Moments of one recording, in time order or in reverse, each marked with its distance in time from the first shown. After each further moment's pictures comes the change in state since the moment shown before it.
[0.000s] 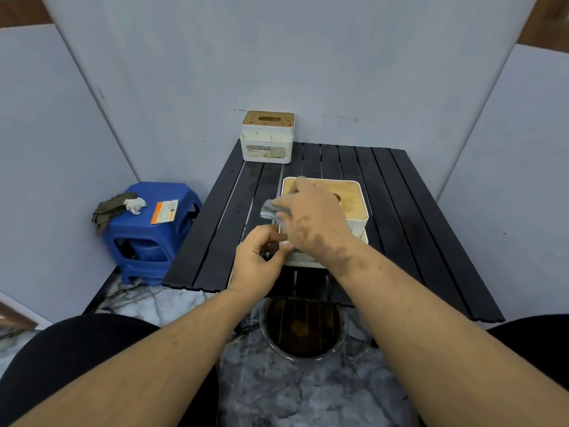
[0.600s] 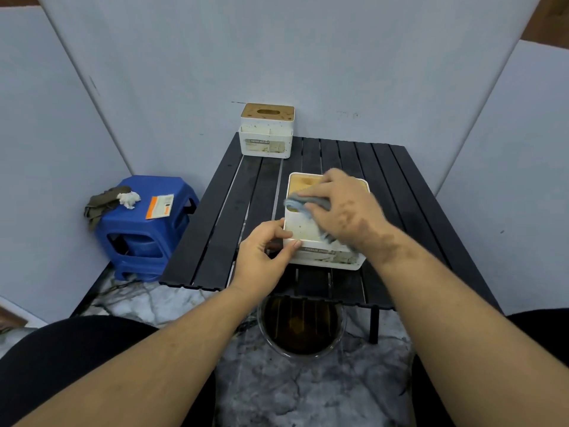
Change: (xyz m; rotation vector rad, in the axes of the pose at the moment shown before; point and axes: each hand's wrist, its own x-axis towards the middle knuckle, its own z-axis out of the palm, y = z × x) left_hand 0.003 -0.005 0.003 -0.046 -0.029 0.055; right_hand -0.004 0.047 -0.004 0.233 0.023 0.141
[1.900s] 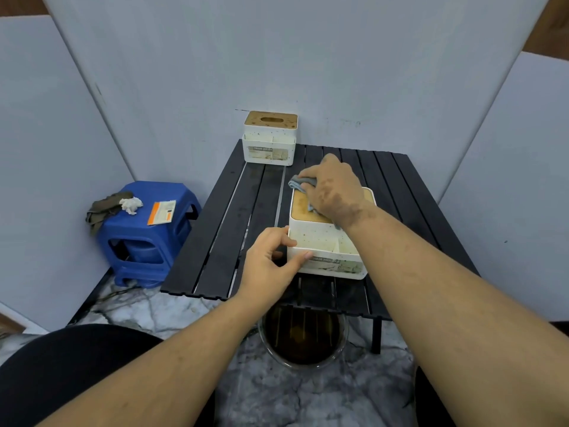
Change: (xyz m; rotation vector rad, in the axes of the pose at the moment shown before) left_hand 0.002 0.004 0.005 0.039 -0.001 0.033; right_hand 0.066 -0.003 0.016 -0.084 0.034 0.111
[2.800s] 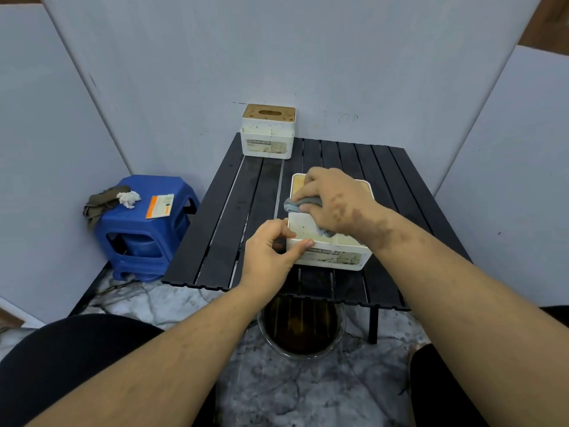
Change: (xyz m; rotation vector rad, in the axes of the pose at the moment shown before) left_hand -0.001 0.009 0.001 -0.008 0.031 -0.069; right_hand -0.044 -0.005 -0.022 -0.082 -0.216 -0.274
